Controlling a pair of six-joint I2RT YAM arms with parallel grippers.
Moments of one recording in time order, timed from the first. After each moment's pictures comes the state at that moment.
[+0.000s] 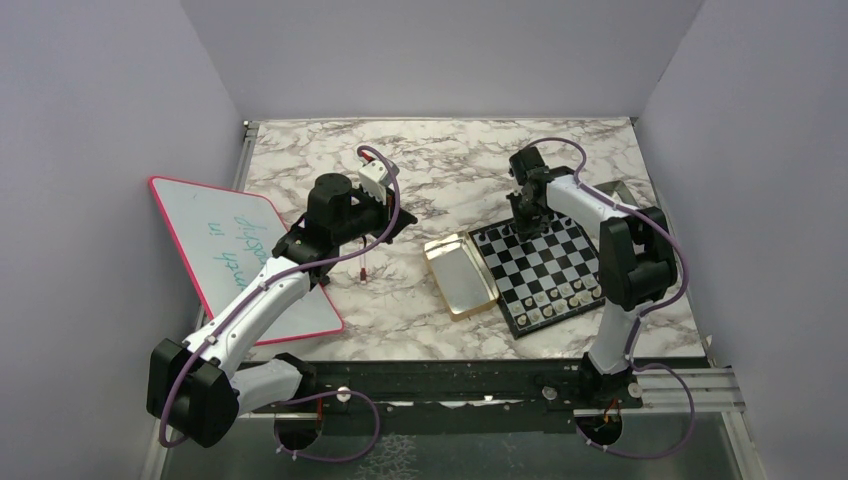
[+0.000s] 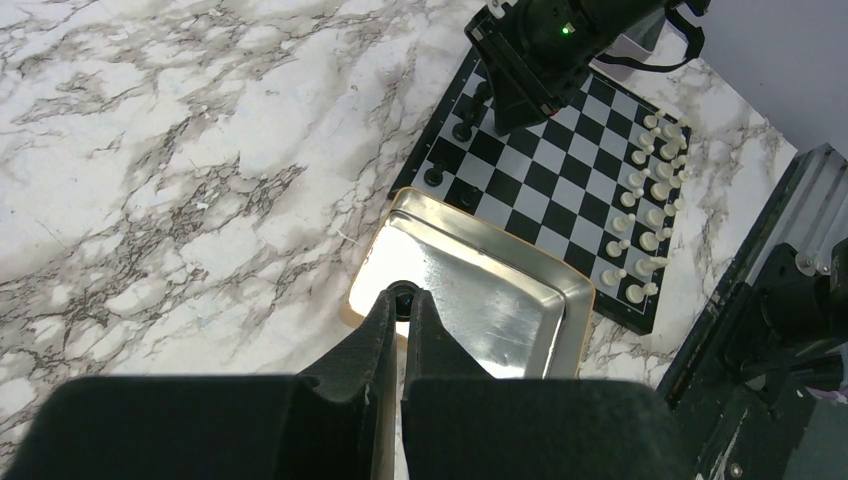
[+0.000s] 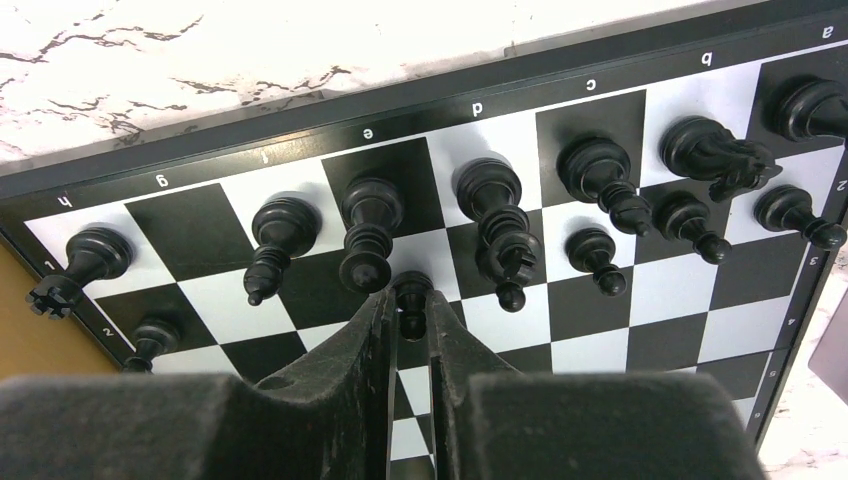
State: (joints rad) left arm -0.48 1.14 0.89 -0.07 0.41 -0.15; right arm 0.31 1.88 1.35 -0.73 0.11 0.12
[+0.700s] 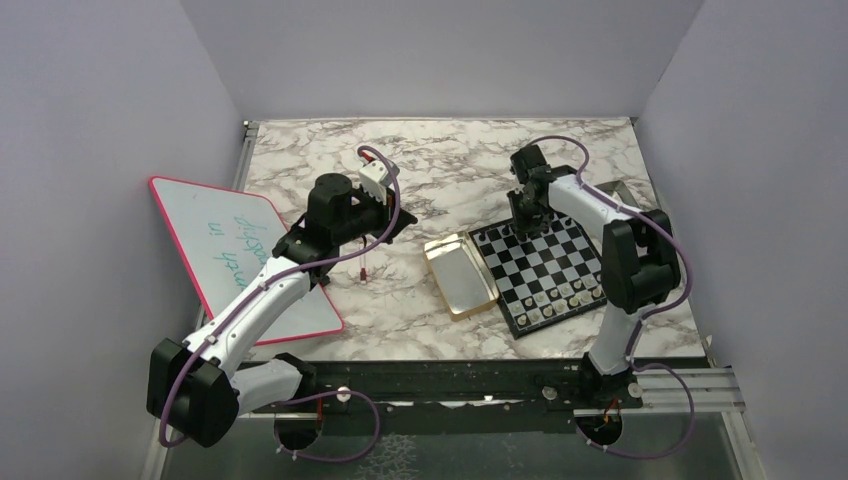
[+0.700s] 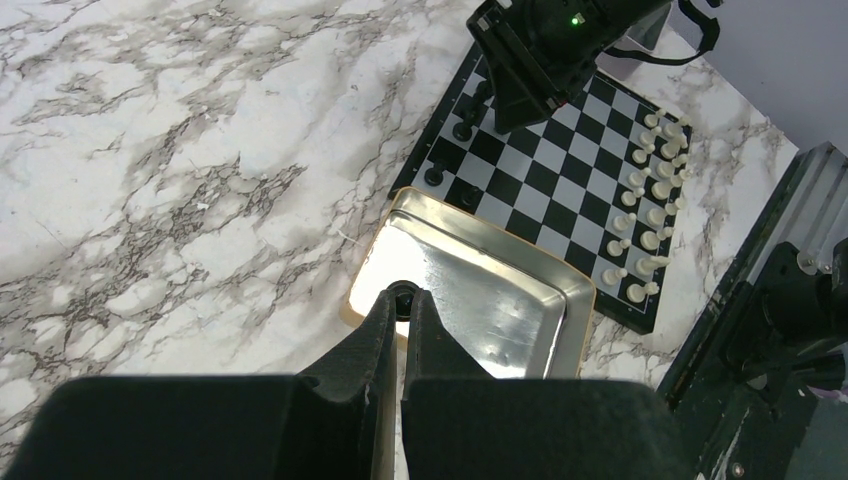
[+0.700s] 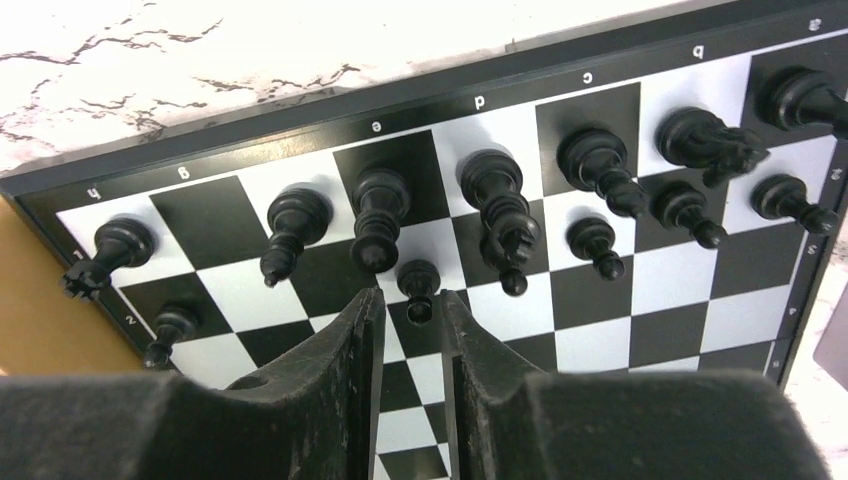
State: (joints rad) left arm -0.48 1.14 0.89 -0.07 0.41 -0.14; right arm 0.31 1.87 1.35 -0.73 0.11 0.14
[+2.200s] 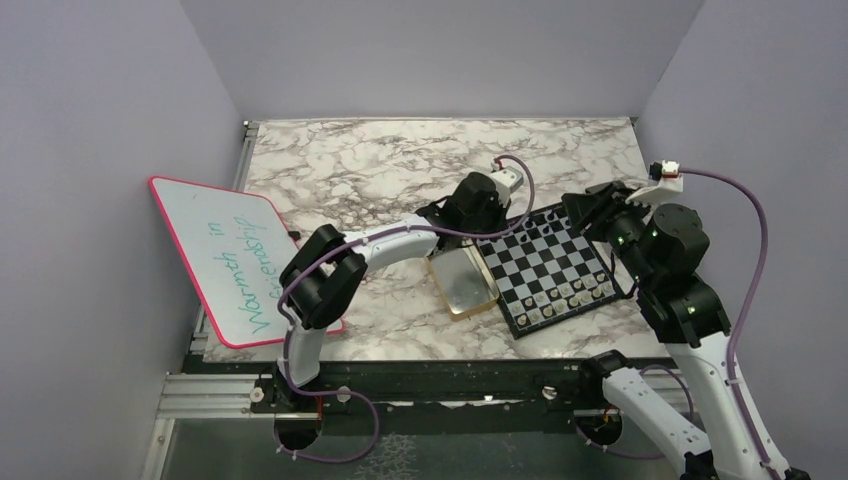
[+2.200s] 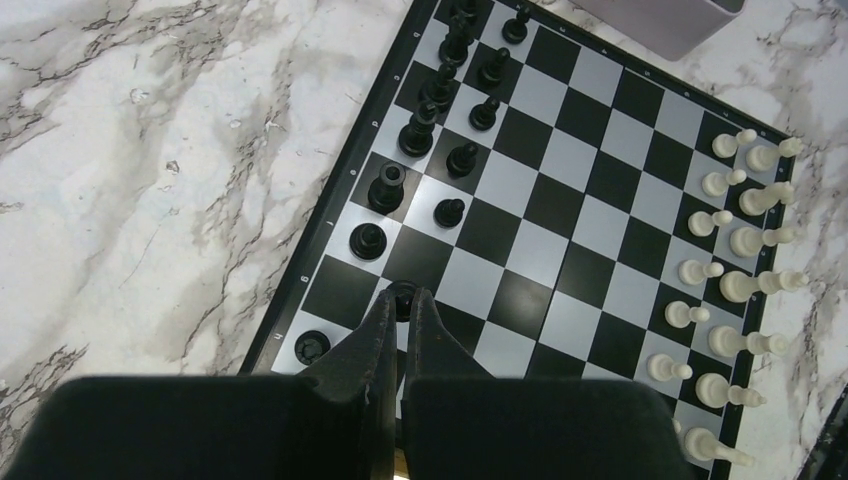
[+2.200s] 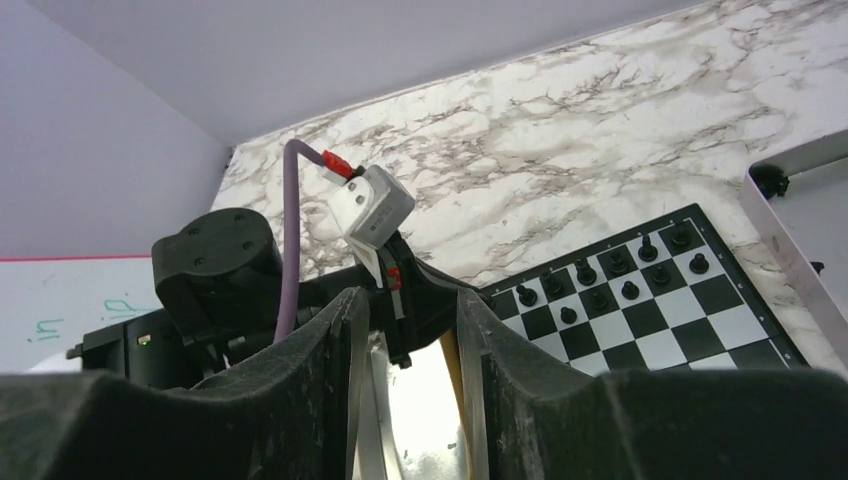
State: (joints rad) left arm -0.86 1.96 1.43 0.05 0.10 -0.18; right arm 0.31 0.70 1.01 -0.45 0.07 0.47
